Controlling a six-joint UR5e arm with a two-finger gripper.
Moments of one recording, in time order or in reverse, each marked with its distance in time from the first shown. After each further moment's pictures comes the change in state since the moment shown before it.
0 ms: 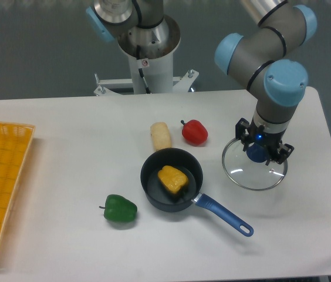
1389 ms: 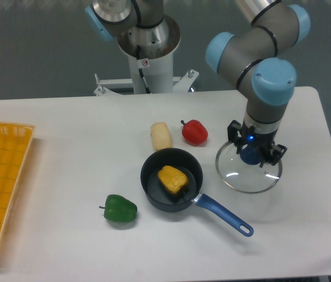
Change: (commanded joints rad) arm -0.097 0.021 -0.008 0.020 0.009 -0.163
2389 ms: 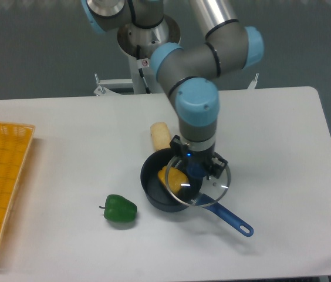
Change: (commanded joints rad) arm -0.219 0.026 -0.048 -0.012 0.052 -0.235
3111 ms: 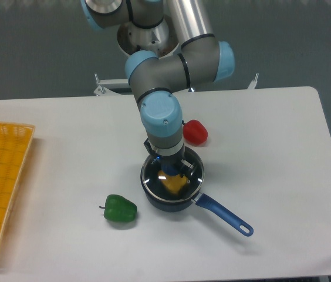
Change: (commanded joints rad) arm -0.040 -0.005 -0.097 0.015 0.006 -0.003
